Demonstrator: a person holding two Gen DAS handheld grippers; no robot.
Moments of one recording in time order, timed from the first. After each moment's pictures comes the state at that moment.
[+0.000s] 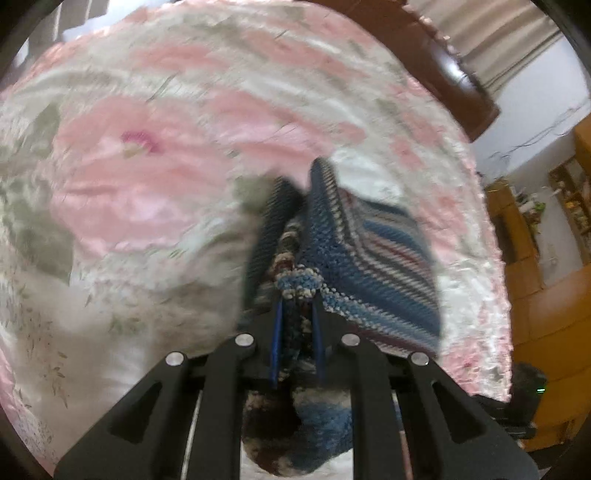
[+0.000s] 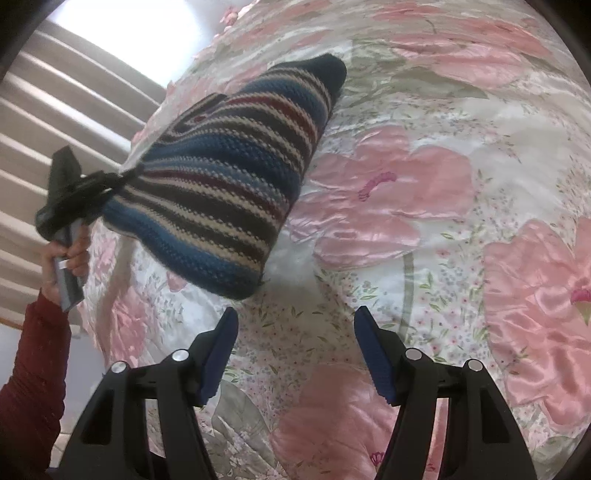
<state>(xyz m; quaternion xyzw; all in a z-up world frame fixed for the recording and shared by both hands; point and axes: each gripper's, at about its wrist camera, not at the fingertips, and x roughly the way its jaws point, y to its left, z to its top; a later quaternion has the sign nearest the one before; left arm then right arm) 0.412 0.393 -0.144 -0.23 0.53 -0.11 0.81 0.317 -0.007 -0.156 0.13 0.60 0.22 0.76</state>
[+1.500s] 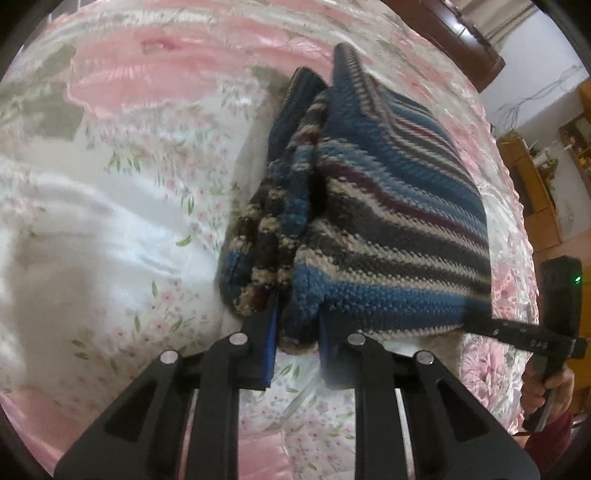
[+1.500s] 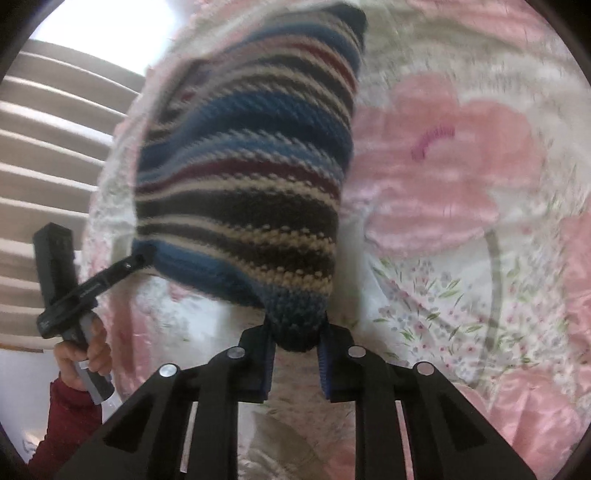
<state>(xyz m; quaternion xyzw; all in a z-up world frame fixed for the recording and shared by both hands) 0.331 0.369 -0.197 -0.18 0.58 -0.12 0.79 0.337 0.054 -0.203 0.16 0.65 0.19 0.72</state>
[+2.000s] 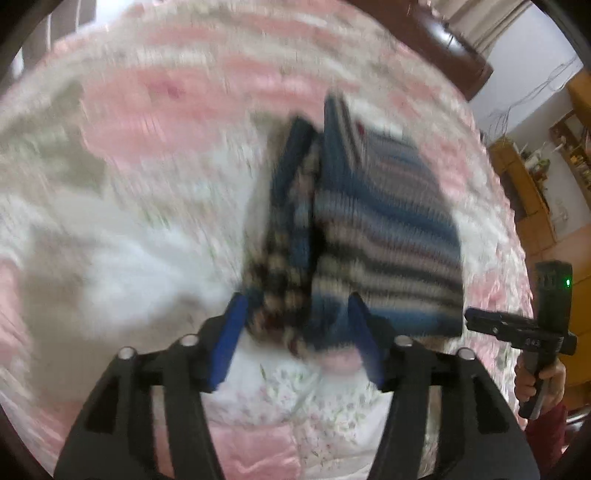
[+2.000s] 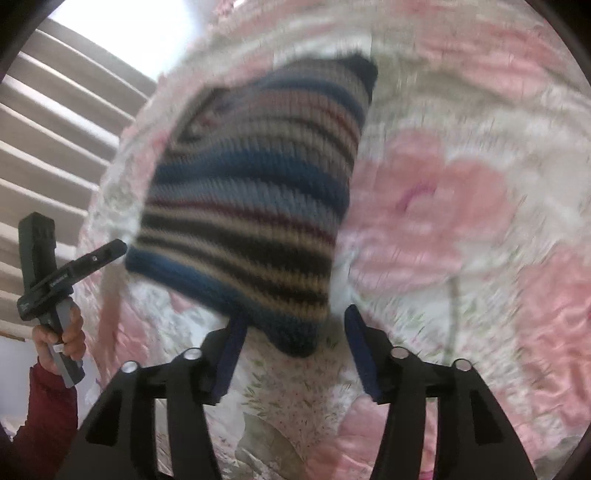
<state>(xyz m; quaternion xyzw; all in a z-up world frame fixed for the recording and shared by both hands) 0.341 0.393 -0.143 -0.17 0.54 -0.12 0.82 0.345 0.043 -0.152 0.12 0.61 0.19 0.76</state>
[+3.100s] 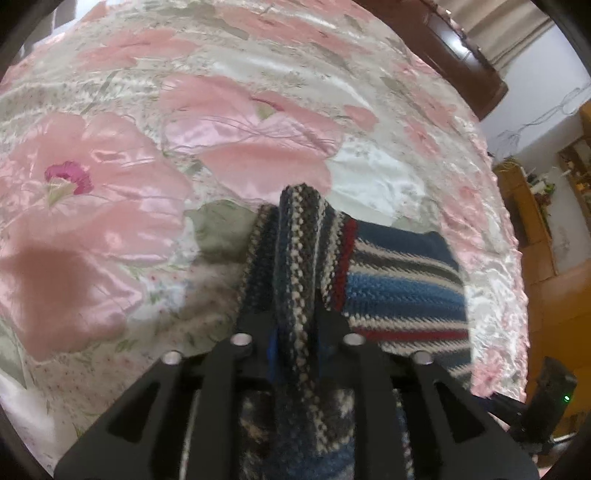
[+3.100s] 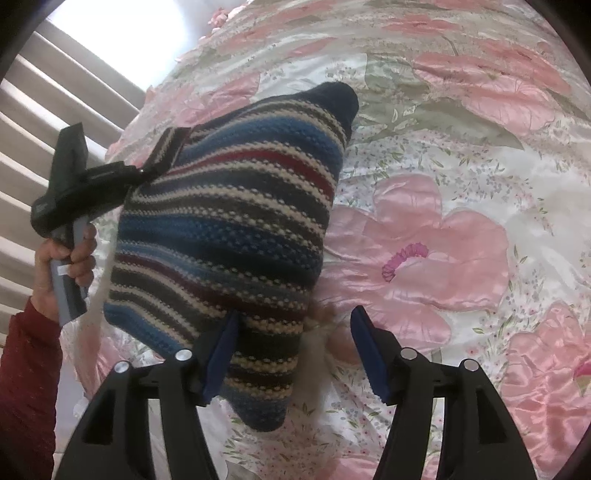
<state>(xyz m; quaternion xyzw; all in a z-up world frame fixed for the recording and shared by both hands) 0.495 0.363 -0.169 -0.20 0.55 -0.13 0.80 0.390 0.041 -0.165 0.10 0.59 0.18 0.78</state>
